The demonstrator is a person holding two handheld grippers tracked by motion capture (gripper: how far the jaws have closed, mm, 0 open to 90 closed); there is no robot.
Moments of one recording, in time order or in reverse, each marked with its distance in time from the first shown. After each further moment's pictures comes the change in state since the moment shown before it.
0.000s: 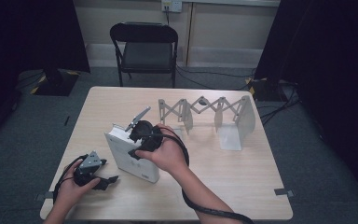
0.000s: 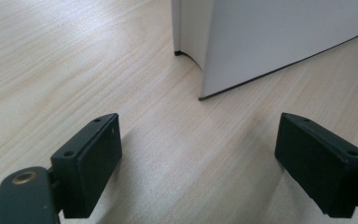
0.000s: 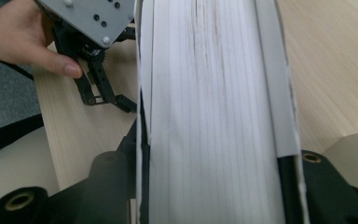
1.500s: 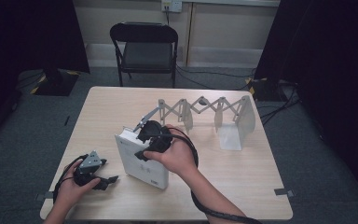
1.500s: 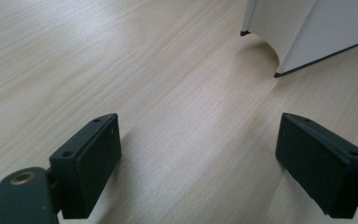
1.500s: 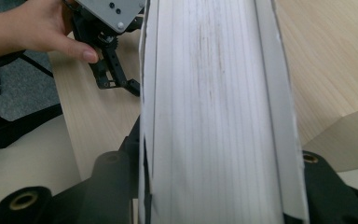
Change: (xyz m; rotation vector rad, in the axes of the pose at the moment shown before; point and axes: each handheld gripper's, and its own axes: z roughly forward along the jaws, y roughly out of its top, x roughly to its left) left arm 0.000 0.000 0.001 -0.004 -0.004 -0.002; right arm -0.001 -0.012 -0.025 0.015 0.031 0.018
